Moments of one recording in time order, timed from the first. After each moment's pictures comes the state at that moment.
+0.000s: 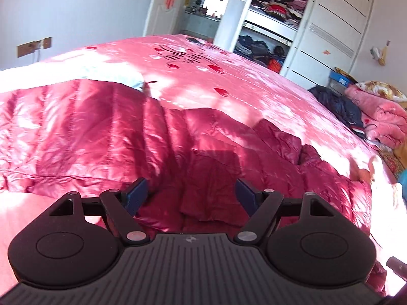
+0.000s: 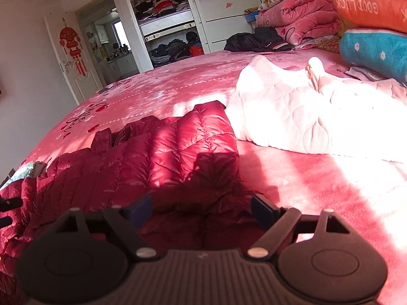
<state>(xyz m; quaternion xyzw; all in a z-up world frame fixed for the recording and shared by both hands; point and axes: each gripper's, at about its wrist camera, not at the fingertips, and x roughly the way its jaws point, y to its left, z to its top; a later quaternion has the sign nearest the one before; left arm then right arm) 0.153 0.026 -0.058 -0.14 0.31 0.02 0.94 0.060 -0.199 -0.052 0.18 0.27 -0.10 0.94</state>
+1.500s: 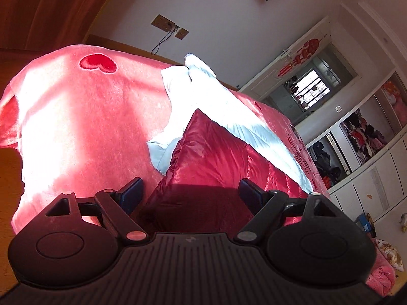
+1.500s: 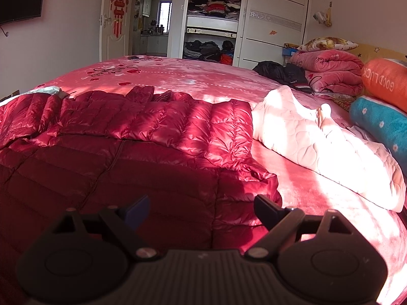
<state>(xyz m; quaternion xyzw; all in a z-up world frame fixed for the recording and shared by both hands) 0.039 0.392 -0.117 -0.41 0.21 0.17 0.87 -0.004 -0.115 -0.058 0.01 0.28 -0.08 0.96</state>
